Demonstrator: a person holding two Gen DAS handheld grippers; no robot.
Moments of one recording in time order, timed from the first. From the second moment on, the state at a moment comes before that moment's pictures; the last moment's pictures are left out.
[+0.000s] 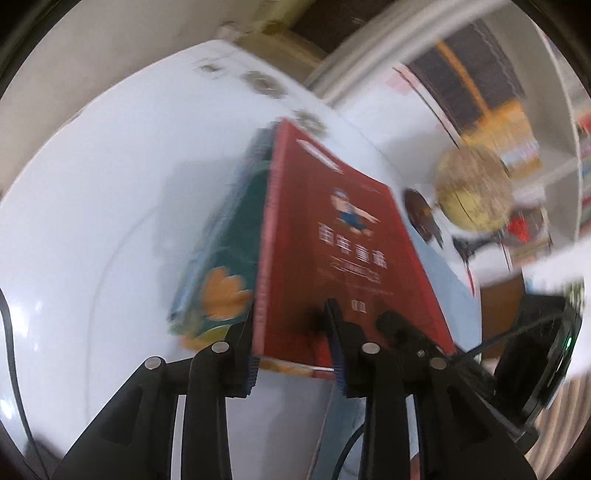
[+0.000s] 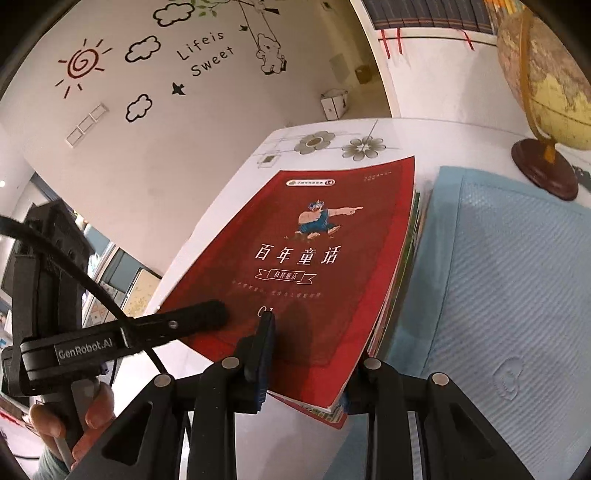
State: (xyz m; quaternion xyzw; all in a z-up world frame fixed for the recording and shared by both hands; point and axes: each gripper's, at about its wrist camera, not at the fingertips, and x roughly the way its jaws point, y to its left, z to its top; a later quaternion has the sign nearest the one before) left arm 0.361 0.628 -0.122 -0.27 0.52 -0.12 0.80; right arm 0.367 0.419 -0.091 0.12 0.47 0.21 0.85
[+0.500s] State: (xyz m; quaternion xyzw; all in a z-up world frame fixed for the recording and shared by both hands) left arm 0.352 0.648 -0.127 -0.28 0.51 -0.09 0.81; right arm 0.368 0.433 -0.114 0.13 0.48 0.21 0.84
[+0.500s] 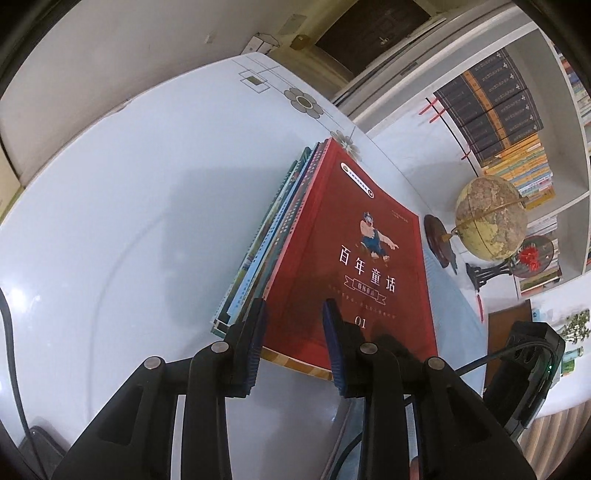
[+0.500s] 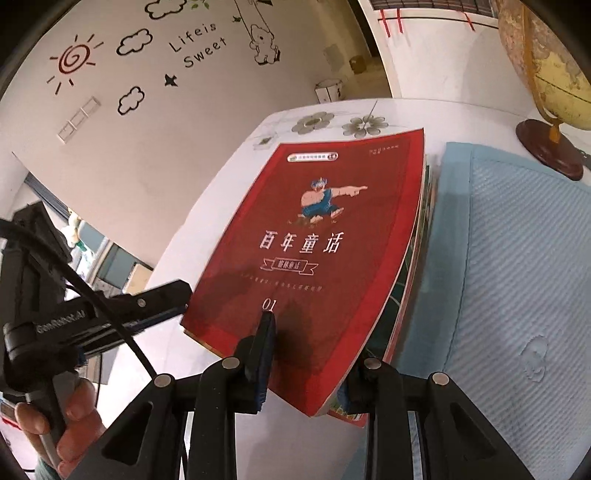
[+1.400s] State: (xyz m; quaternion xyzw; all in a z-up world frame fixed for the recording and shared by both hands) left arm 0.276 0.421 -0.066 -0.08 0.49 -0.15 0.85; right arm 0.261 0.229 -0.065 0.10 0.46 0.07 0.88
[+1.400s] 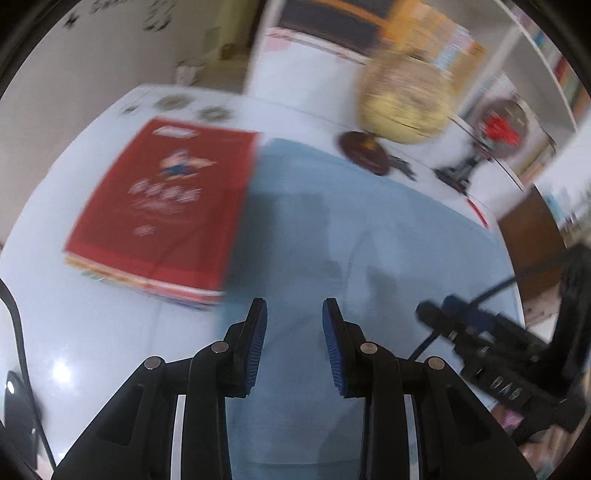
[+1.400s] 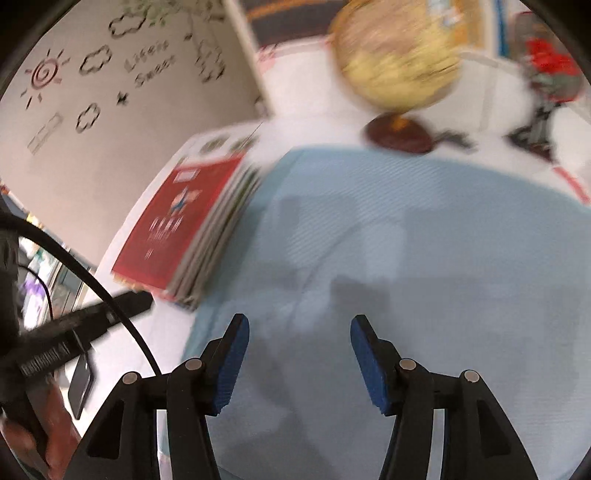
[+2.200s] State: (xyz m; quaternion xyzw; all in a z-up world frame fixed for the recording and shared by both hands) left arm 0.170 0.180 0.015 -0.03 0.41 -0.22 0.88; right arm 0.124 0.030 0.051 0.08 0.33 -0.10 0.94
